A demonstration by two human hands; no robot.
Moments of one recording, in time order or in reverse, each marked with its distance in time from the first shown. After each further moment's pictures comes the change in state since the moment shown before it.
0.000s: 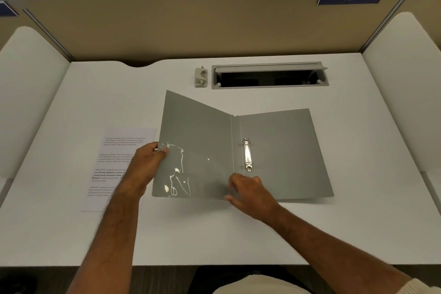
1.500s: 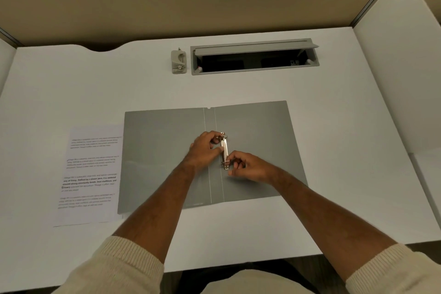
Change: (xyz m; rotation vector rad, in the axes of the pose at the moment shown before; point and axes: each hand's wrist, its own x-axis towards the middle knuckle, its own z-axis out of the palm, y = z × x) left_hand 0.096 -0.039 0.185 0.421 -0.409 0.284; right_hand 0.059 0.075 -0.027 0.700 -0.312 0.315
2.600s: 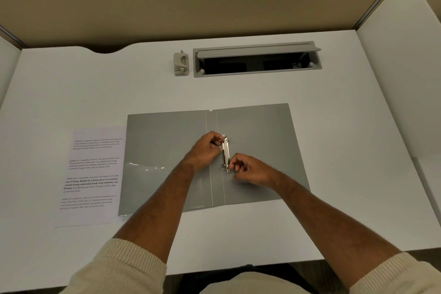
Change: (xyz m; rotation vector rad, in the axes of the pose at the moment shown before) left_hand 0.007 -0.001 -0.006 -0.205 -0.048 -0.050; right_hand -0.002 0.001 0.000 0.002 -0.003 0.007
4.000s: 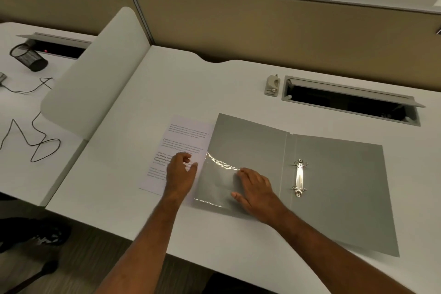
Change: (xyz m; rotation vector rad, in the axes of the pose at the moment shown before) left_hand -0.174 -0.134 -0.165 -0.033 0.803 -0.240; right_hand 0.040 -0.100 0.168 -0.906 0.166 -0.419
